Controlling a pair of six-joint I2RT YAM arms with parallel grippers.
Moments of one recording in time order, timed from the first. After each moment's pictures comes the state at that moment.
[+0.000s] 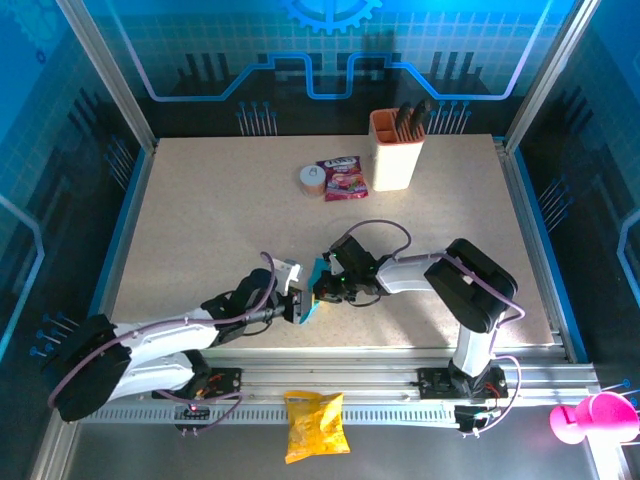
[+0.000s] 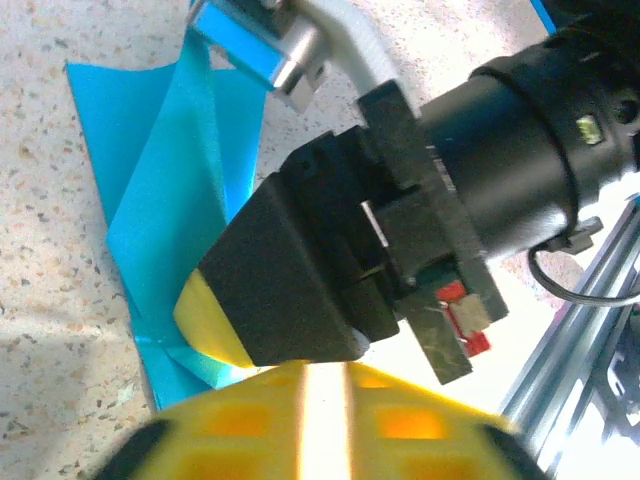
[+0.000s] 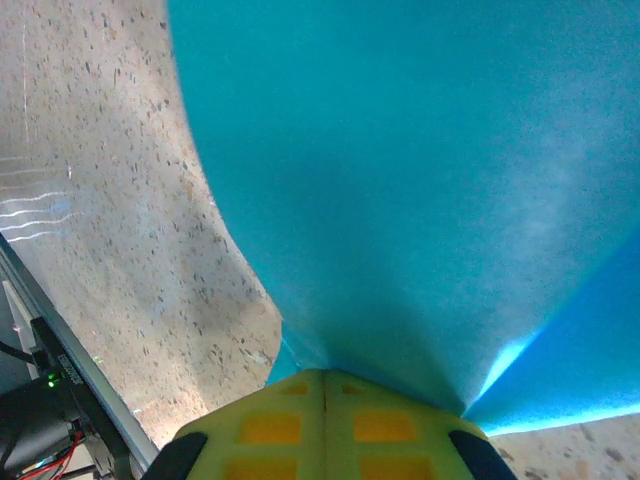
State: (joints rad) left arm -0.79 1.12 0.31 0.23 0.16 -0.60; right arm 0.78 1.82 0.83 0.02 -0.46 0.86
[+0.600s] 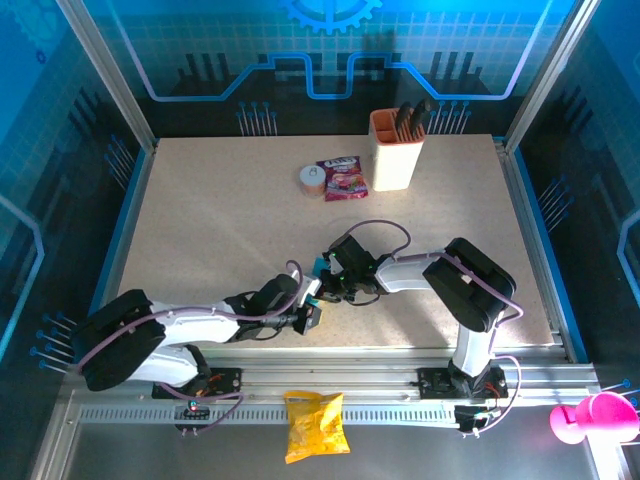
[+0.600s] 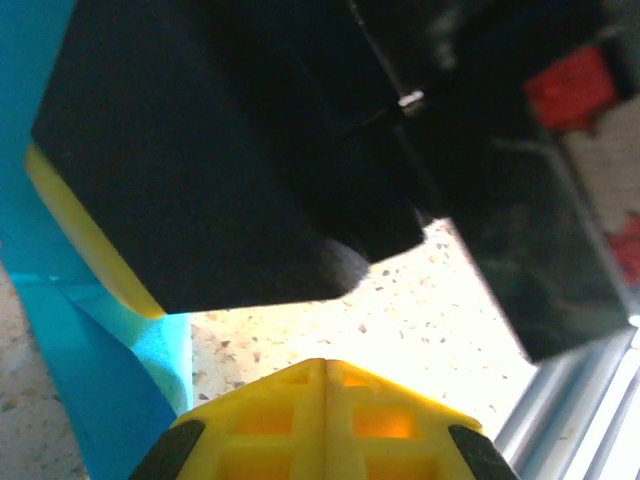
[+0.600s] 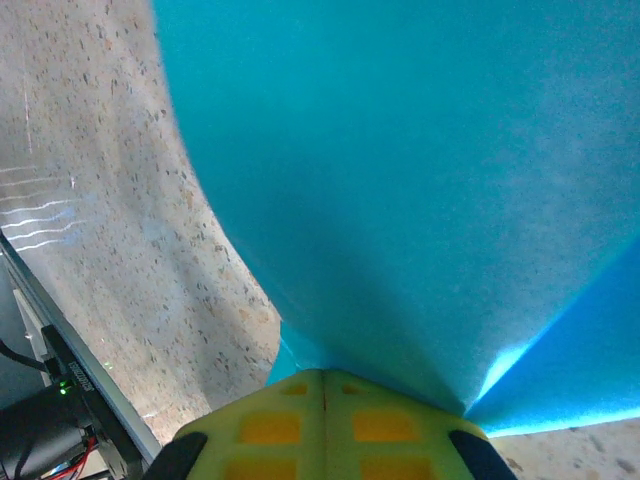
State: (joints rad) left arm -0.89 1.35 0.38 0.21 0.16 -0.56; right arm 0.78 1.83 0.84 0.01 -0.46 0.89
